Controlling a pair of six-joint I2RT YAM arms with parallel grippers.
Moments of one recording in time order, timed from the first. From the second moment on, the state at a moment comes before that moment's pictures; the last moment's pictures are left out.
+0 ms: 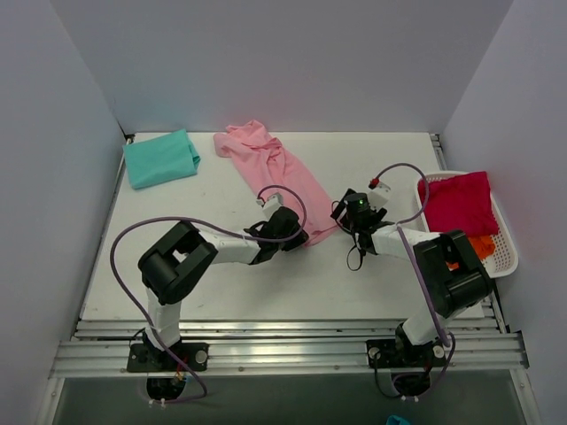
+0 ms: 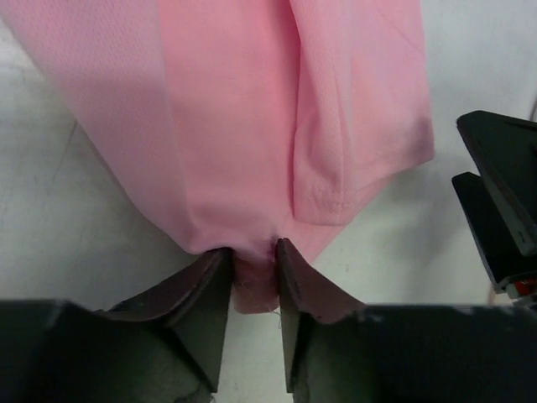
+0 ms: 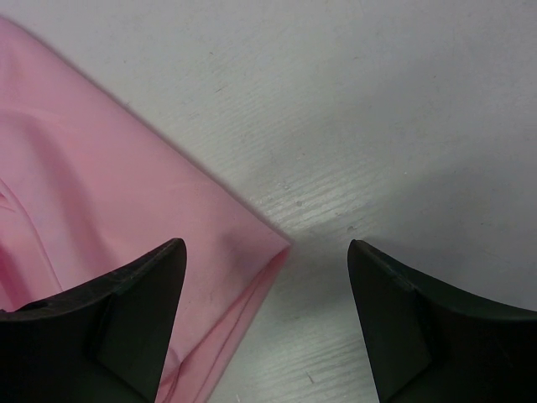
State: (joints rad) left arm -0.84 1.93 1.03 0.21 -0.24 -1.12; right arm 0.38 1.62 0.70 0.22 0.43 0.77
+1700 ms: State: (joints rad) left arm -0.79 1.13 0.29 0.03 -0.54 -1.23; right arm 1.11 1.70 0.73 0.19 0.64 0.96
